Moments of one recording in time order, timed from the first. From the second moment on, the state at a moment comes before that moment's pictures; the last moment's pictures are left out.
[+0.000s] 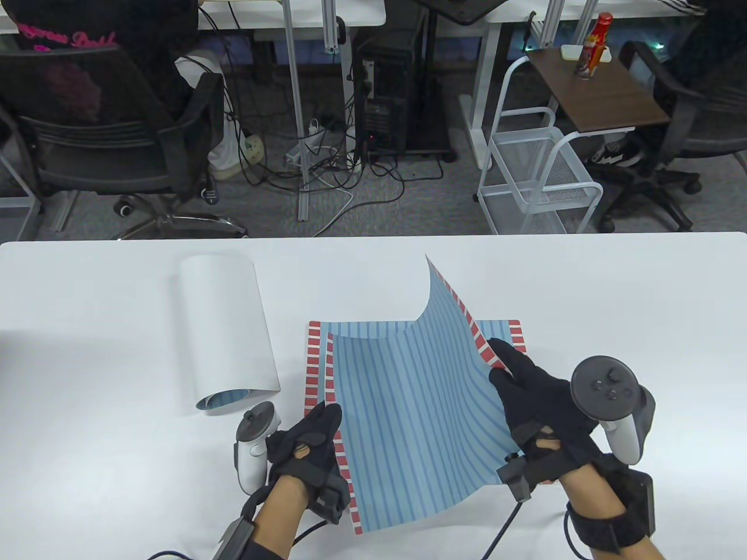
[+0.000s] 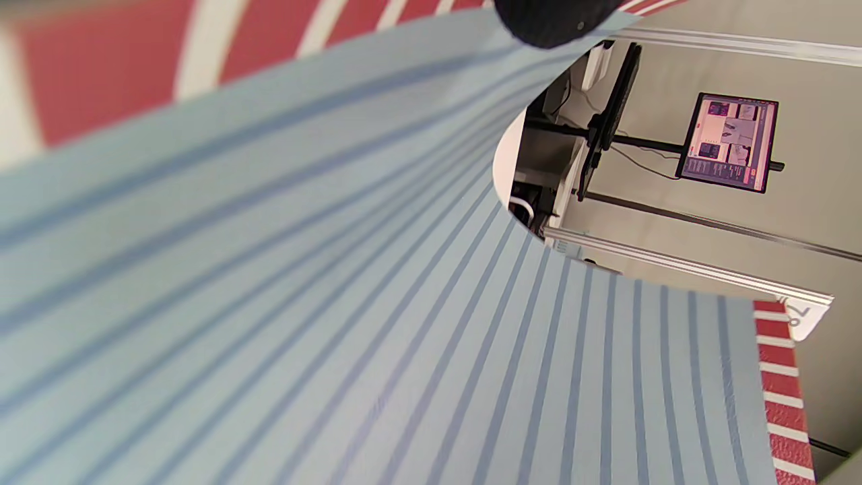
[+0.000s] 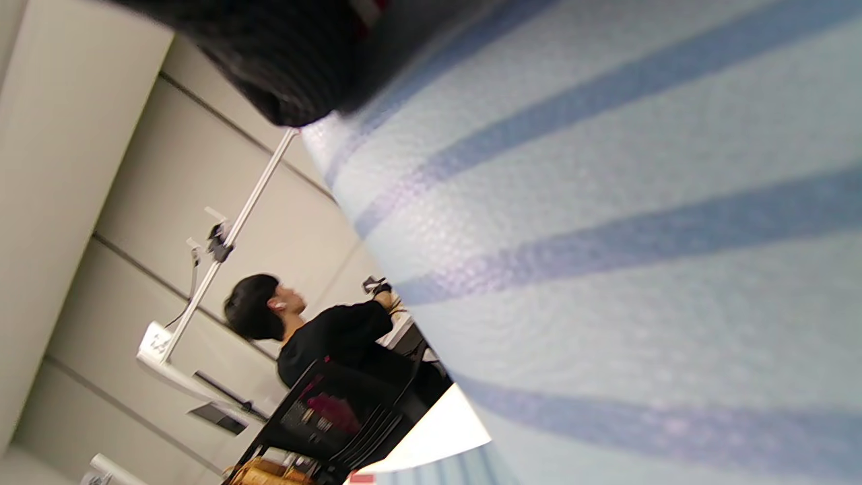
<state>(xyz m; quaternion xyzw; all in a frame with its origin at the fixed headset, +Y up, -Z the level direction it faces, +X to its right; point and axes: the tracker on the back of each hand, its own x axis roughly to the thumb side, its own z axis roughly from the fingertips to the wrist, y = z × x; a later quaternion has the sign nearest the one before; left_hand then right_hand) -0.157 -0.780 -0.265 -0.24 0.09 0.71 0.66 0.227 -0.623 -0.259 0.02 -0.02 0.88 0.48</state>
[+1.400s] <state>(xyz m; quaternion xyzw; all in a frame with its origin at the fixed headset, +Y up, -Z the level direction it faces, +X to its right) -0.140 -0.735 -0.366 -0.14 0.19 0.06 0.97 0.277 -0.762 -0.285 -0.29 0.12 0.94 0.15</state>
